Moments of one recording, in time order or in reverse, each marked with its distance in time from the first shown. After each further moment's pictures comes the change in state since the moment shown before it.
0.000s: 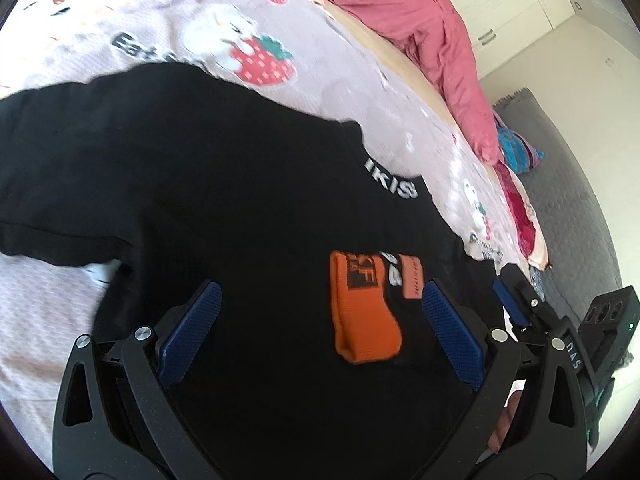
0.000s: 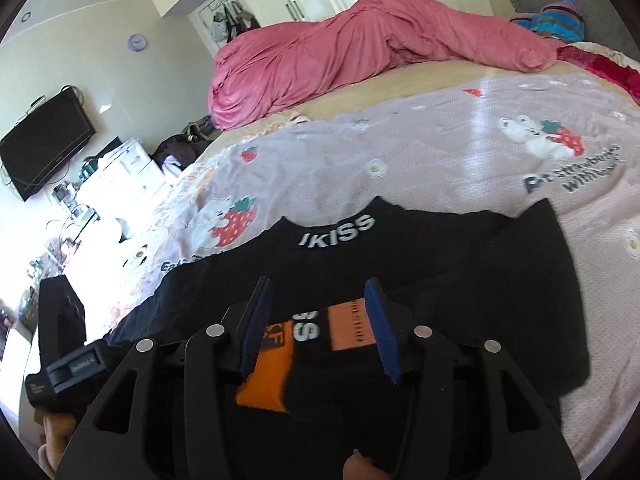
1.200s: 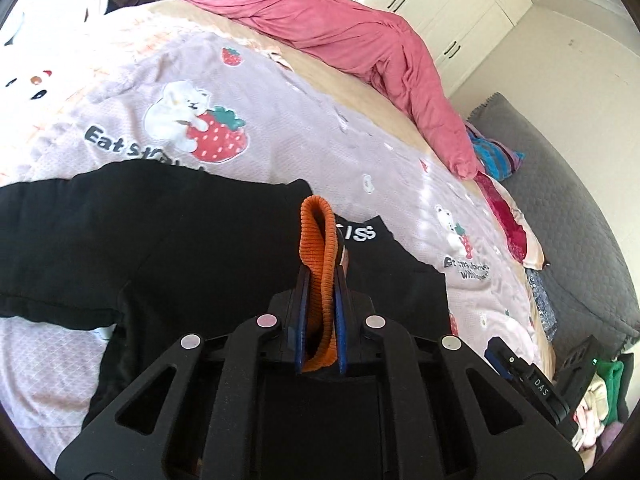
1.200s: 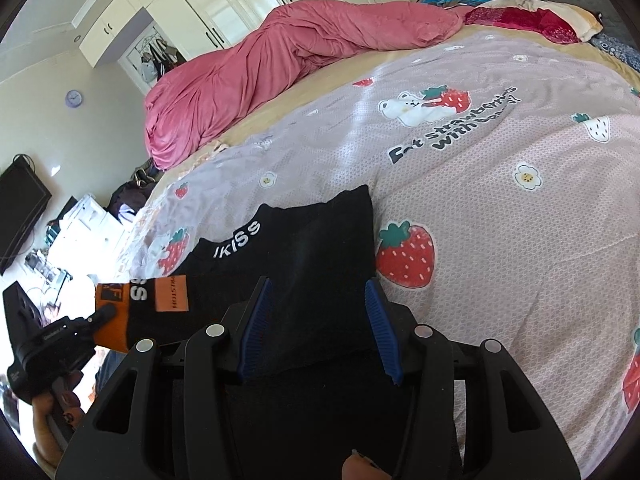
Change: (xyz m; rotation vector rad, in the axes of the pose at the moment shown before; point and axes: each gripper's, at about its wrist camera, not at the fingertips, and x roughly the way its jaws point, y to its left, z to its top) left arm -0.032 -0.039 0.017 0.119 -0.153 -0.005; right arm -0.060 -0.089 -0.023 0.219 -0.029 -0.131
